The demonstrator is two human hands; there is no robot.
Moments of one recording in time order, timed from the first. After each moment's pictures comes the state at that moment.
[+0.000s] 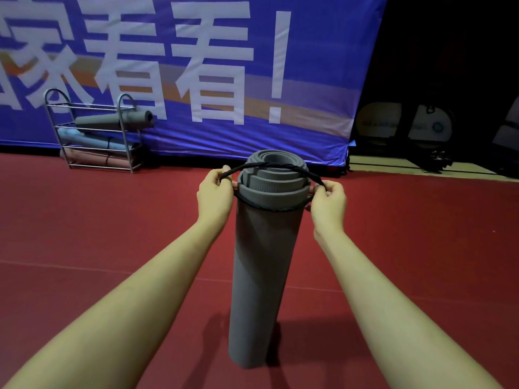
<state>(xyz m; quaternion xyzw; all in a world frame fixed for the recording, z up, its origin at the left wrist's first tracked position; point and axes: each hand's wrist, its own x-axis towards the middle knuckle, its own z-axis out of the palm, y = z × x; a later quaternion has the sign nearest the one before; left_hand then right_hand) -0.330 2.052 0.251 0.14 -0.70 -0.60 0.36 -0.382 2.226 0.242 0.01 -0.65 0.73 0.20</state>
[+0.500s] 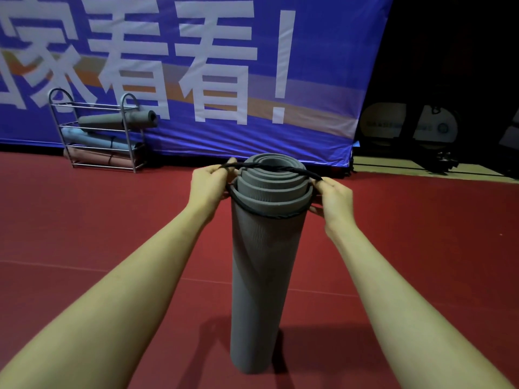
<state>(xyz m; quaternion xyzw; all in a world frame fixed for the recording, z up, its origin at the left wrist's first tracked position) -0.334 2.035 0.275 0.13 -0.67 -0.68 0.28 -0.373 2.232 0.265 0.08 -0.65 0.76 0.06</state>
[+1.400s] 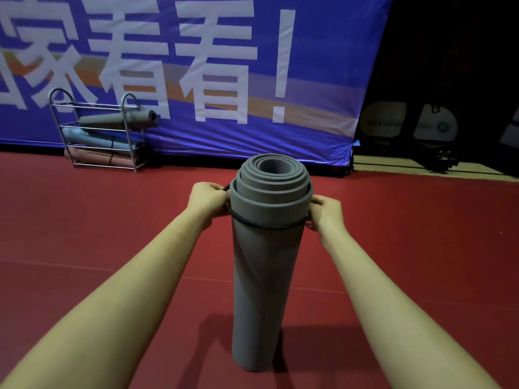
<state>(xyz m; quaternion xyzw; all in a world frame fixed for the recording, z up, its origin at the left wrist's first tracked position) -0.327 2.022 0.252 0.20 -0.75 -0.60 0.19 -0.383 2.224 0.235 0.03 -0.73 0.68 0.04</state>
